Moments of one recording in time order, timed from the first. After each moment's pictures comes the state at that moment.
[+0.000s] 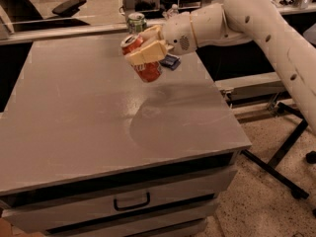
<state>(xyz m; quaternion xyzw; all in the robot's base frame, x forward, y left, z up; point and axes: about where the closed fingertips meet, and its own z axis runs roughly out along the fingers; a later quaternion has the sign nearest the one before) 0.624 0.047 0.955 -0.57 0.59 0.37 0.44</state>
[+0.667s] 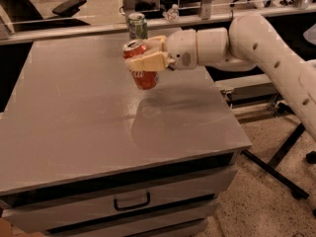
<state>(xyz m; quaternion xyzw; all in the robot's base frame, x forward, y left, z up) 0.613 0.043 0.945 -0.50 0.57 0.41 0.50</state>
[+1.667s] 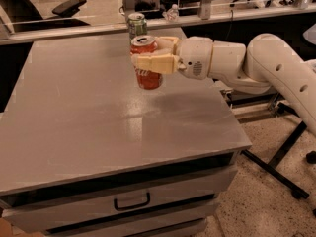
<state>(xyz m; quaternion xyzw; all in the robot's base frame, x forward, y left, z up) 0.584 0.022 0.971 -0.44 0.55 0.43 0.57</state>
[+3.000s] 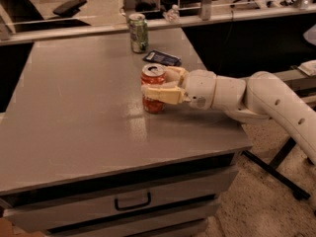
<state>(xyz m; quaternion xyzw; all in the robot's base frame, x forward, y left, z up) 0.571 0.007 0.888 -0.45 0.55 0.41 0.58</state>
